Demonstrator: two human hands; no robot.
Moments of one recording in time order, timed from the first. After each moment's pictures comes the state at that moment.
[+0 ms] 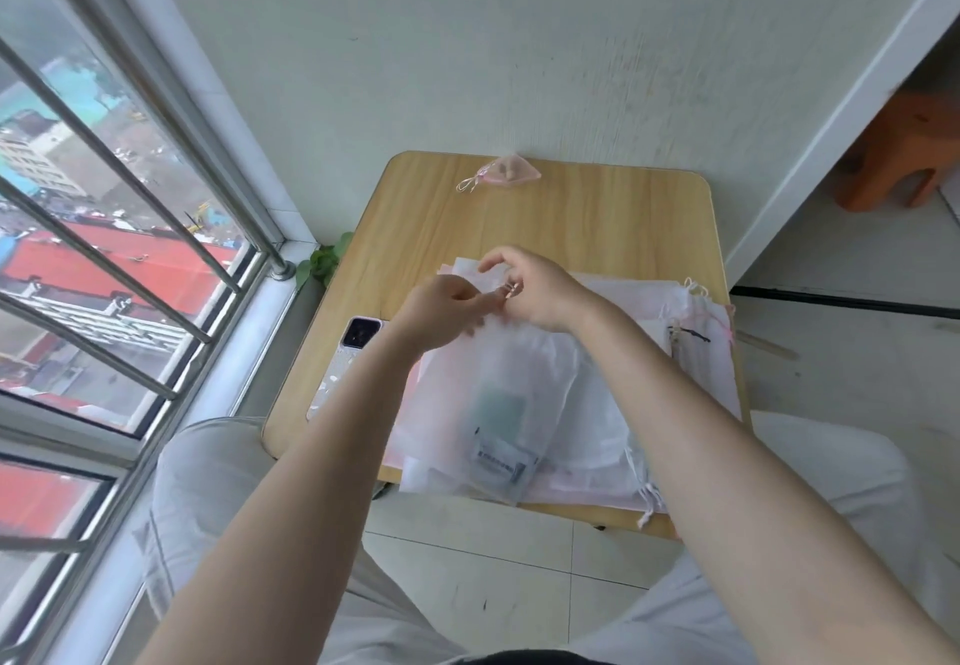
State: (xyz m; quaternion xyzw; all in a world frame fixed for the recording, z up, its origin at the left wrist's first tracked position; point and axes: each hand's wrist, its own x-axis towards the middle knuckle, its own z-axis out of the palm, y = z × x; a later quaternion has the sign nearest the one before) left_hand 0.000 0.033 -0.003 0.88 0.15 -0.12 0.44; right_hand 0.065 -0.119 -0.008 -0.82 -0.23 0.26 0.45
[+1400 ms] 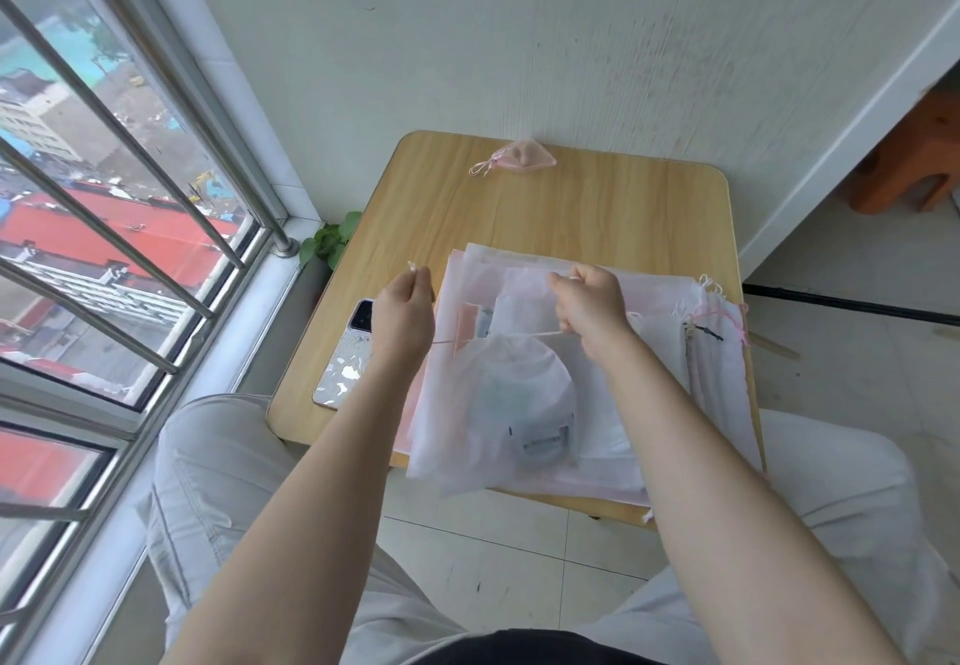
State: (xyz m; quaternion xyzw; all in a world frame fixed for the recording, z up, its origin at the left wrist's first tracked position) left_hand -0.026 0.055 -0.044 0.77 0.32 0.13 0.54; right_hand 0.056 -0.132 -0.044 -0.75 0.10 0.16 0.64
